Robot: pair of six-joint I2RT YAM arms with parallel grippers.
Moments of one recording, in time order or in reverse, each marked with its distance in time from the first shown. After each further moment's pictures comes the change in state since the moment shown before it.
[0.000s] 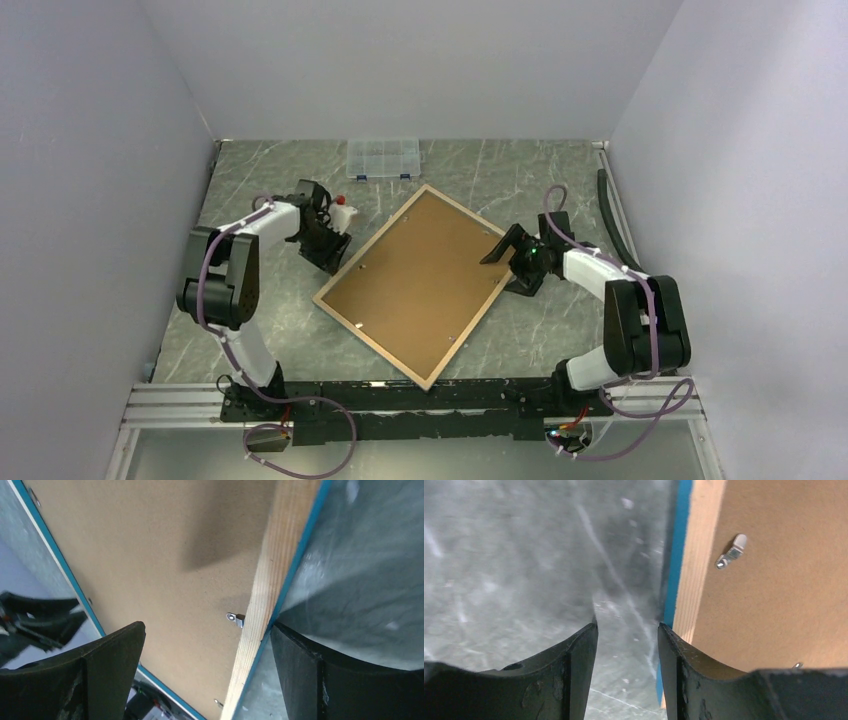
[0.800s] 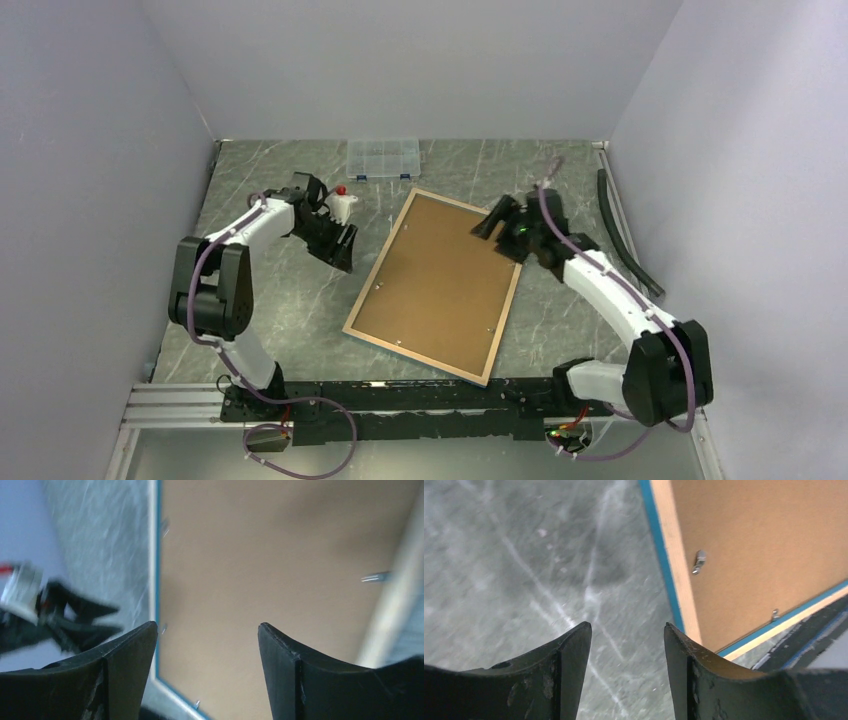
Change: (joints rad) left arm -0.016 -0.103 0.016 -0.078 0.218 -0.049; right arm 0.106 -0.210 0.176 -0.064 0.249 -0.040
